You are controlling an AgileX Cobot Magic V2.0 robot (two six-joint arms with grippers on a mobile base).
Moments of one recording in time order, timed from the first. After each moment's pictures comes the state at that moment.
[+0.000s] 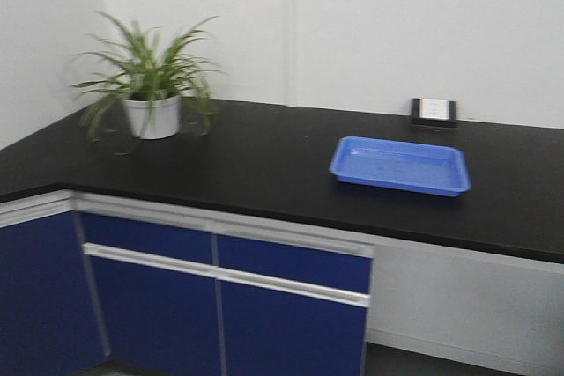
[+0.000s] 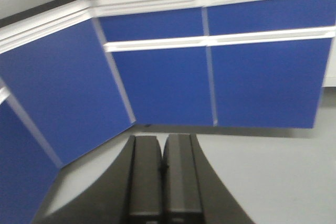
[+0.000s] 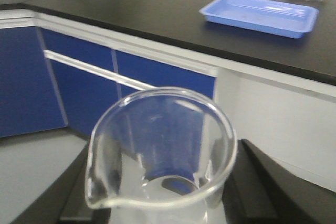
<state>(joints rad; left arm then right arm) -0.07 -0.02 0.03 0.11 0.39 0.02 0.45 0.46 -0.26 -0.86 0.26 0.93</state>
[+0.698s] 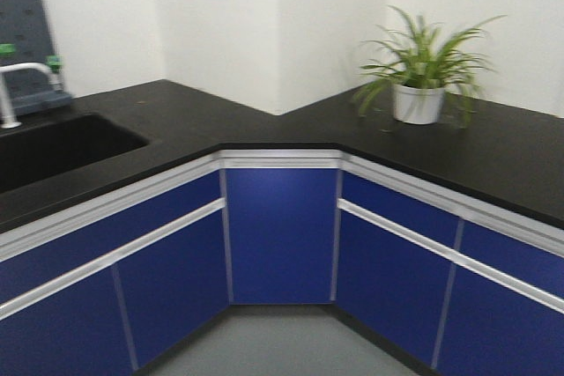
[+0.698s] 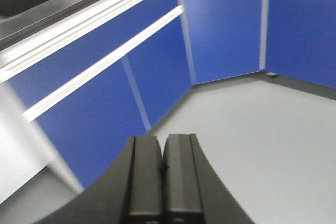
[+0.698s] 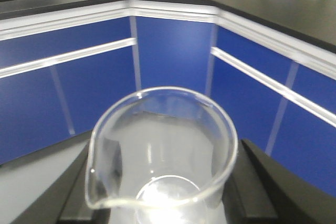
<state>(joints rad) -0.07 -0.02 0.03 0.11 0.39 0.02 0.45 0.46 -0.26 -0.86 0.26 0.93</state>
